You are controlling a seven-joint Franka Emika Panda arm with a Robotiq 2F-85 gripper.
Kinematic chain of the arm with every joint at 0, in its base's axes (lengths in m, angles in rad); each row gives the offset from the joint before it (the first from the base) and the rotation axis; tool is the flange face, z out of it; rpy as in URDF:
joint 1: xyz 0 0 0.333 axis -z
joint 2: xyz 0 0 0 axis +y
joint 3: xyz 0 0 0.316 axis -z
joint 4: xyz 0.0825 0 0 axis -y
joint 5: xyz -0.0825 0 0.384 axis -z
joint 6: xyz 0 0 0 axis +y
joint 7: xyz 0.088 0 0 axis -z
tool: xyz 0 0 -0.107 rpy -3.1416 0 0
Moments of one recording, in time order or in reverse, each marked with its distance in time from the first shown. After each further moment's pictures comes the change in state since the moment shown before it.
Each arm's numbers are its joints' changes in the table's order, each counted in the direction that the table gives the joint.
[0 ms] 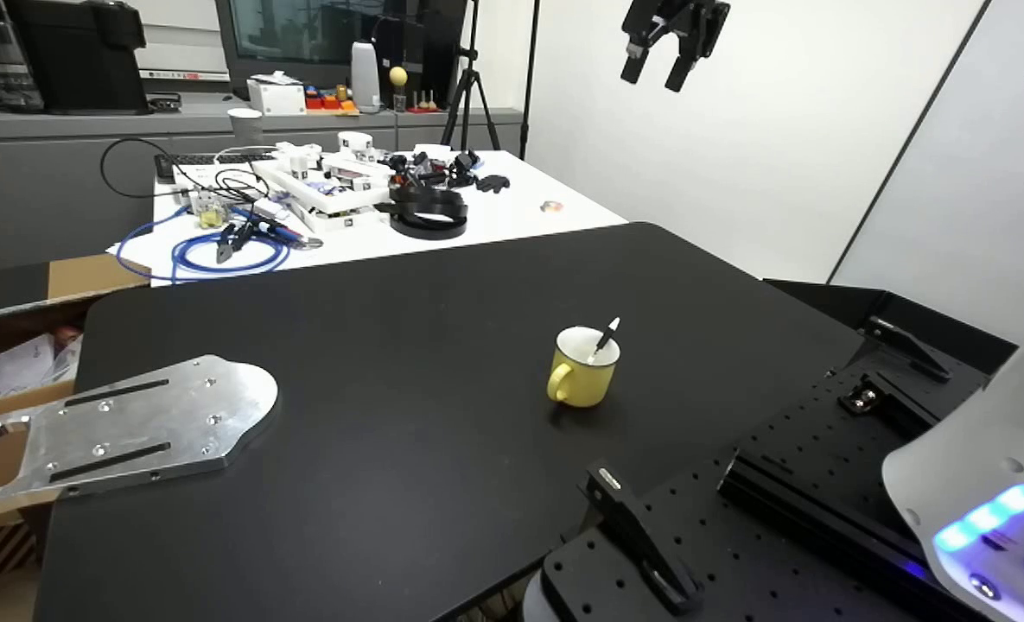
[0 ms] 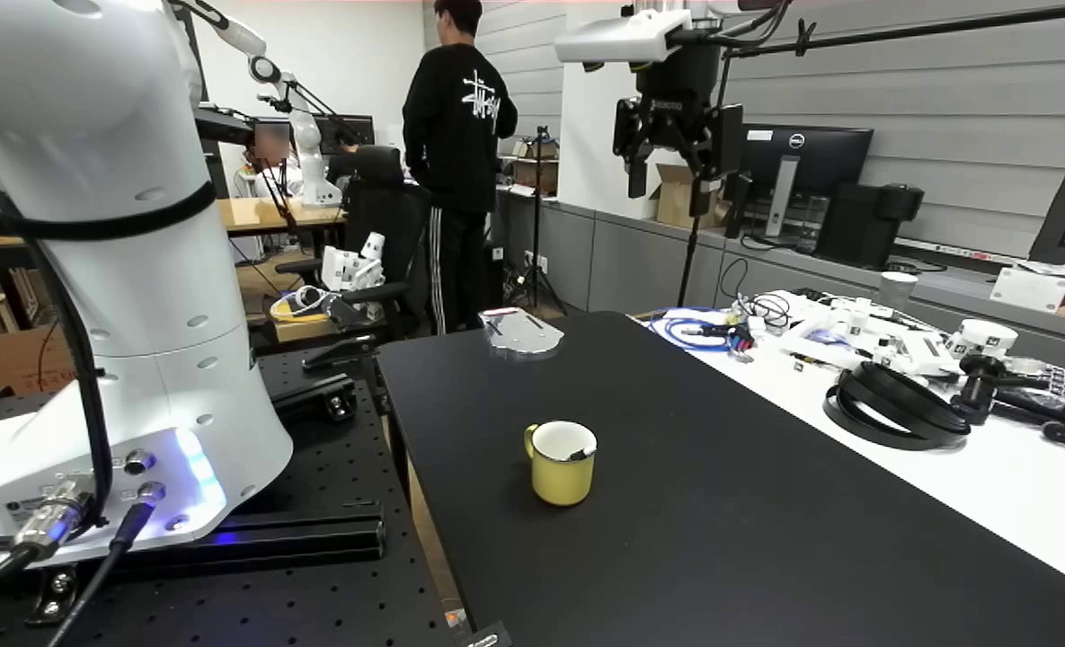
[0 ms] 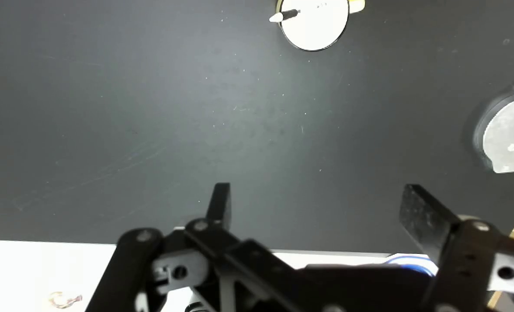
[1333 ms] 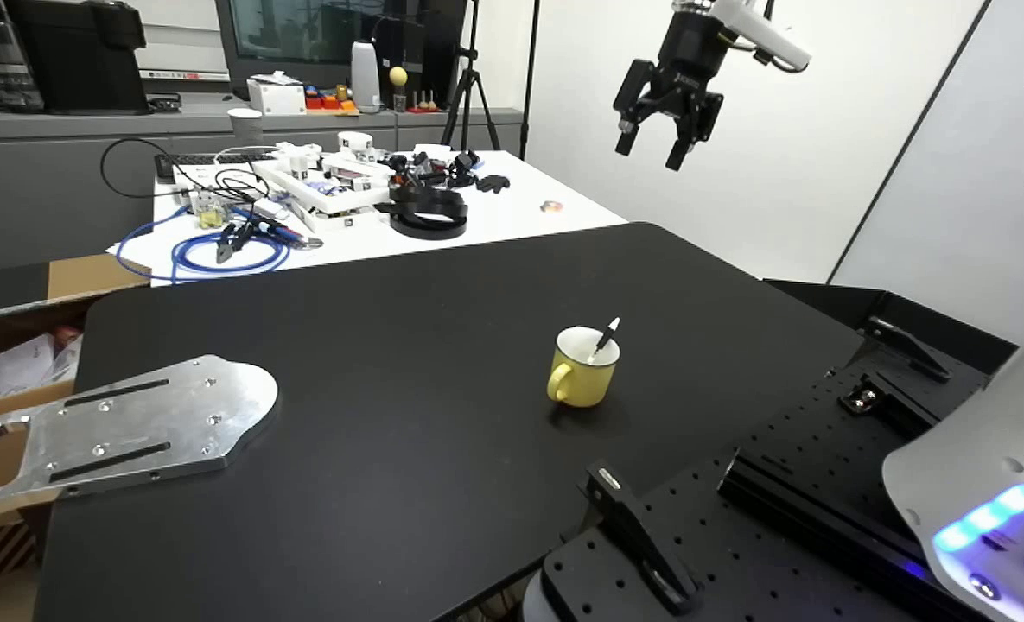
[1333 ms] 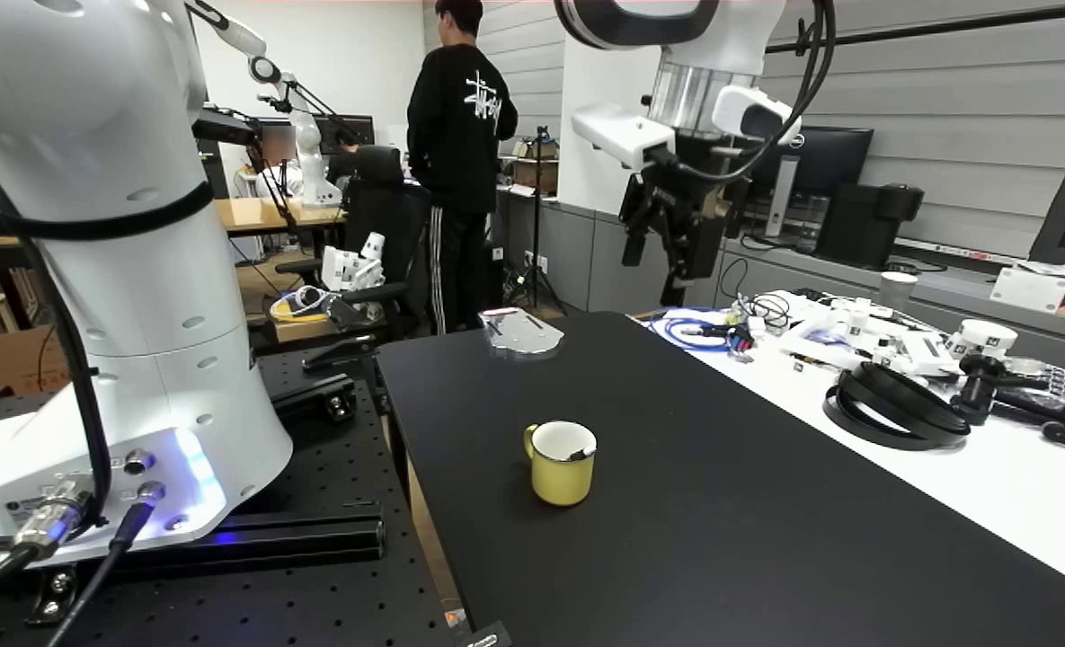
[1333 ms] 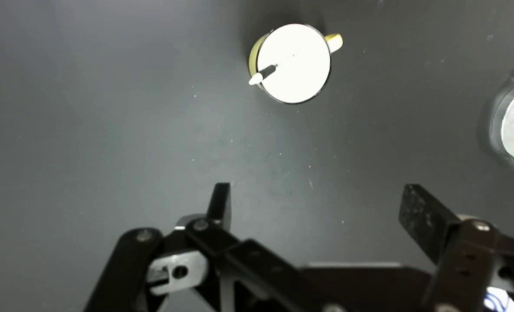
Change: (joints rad) arm 0.058 0.223 0.006 0.030 -0.193 0.013 0.022
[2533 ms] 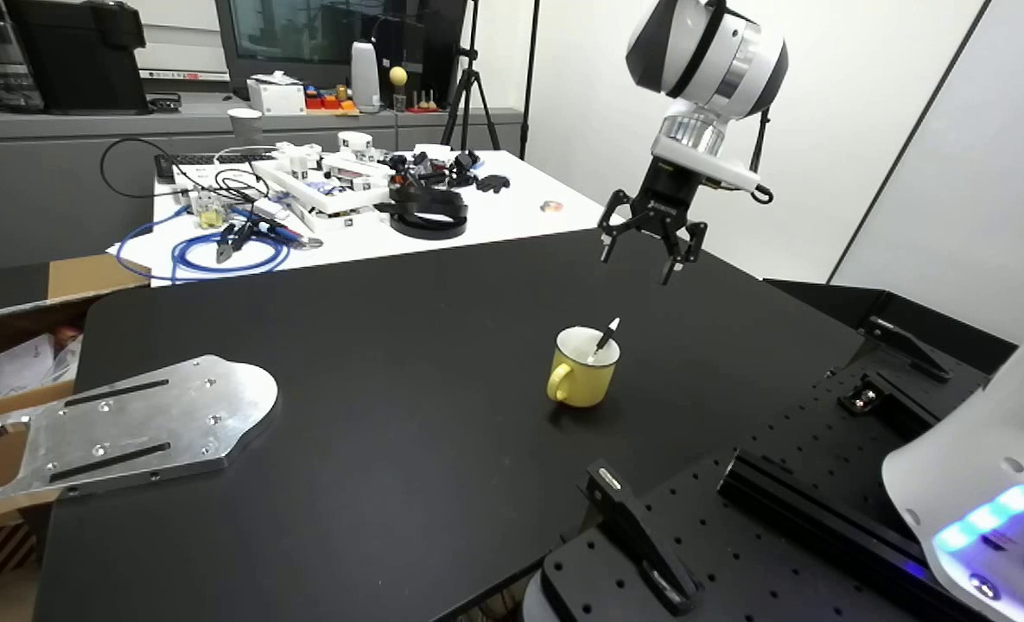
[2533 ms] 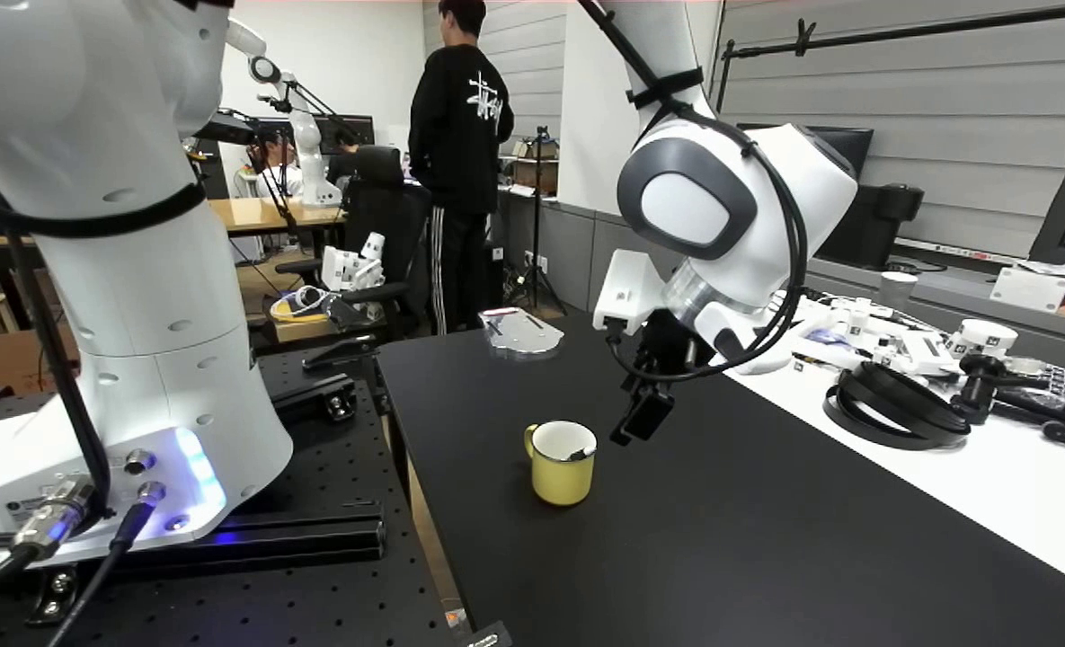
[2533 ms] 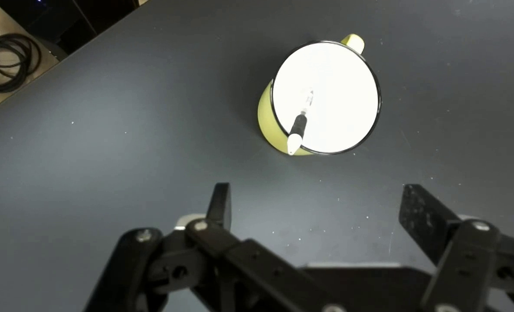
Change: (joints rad) arm 0.154 0.480 -0.078 0.167 -0.282 -0.007 0.196
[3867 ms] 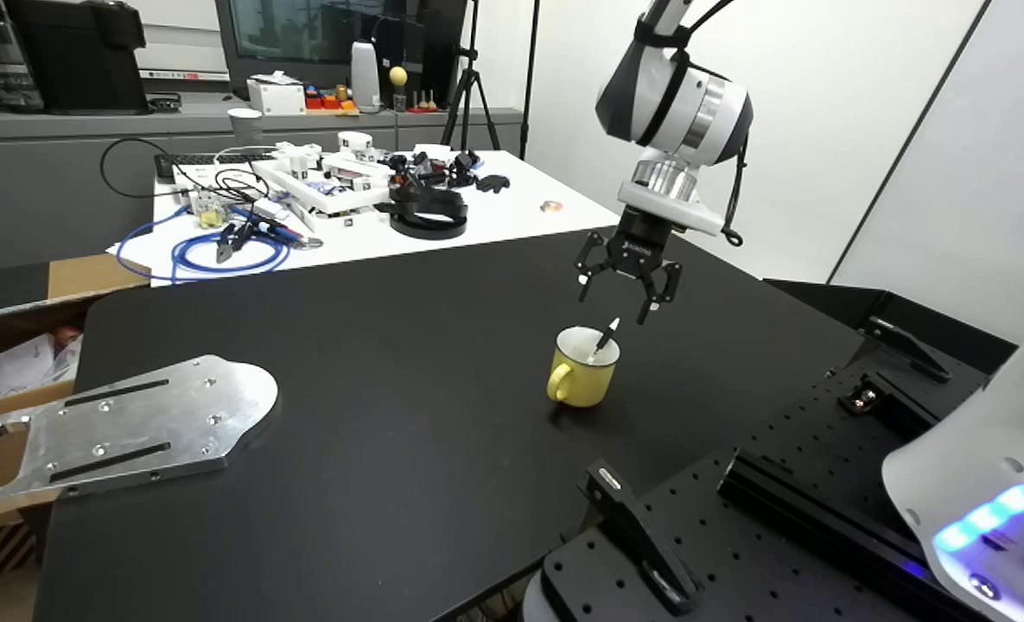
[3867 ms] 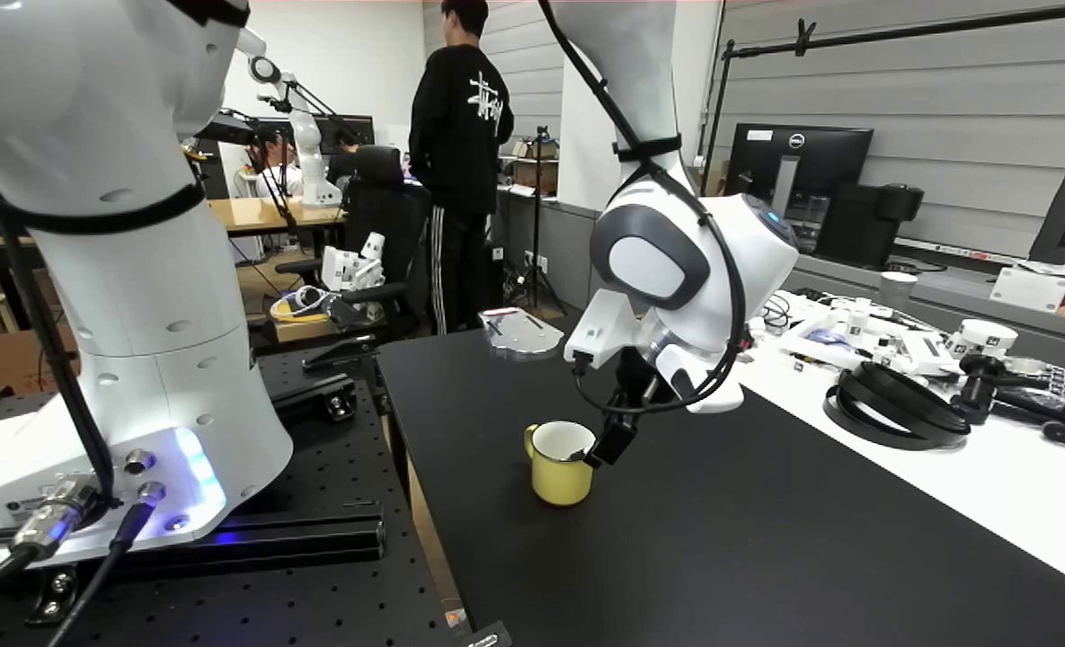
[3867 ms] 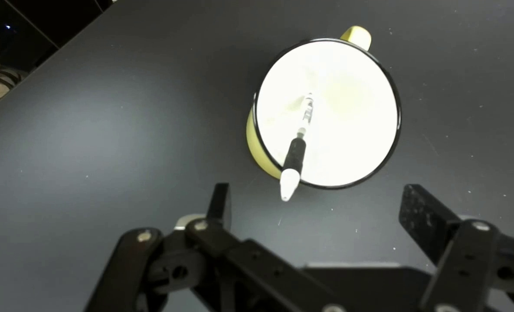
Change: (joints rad) arm 0.019 0.139 -0.097 0.019 -0.062 -0.123 0.076
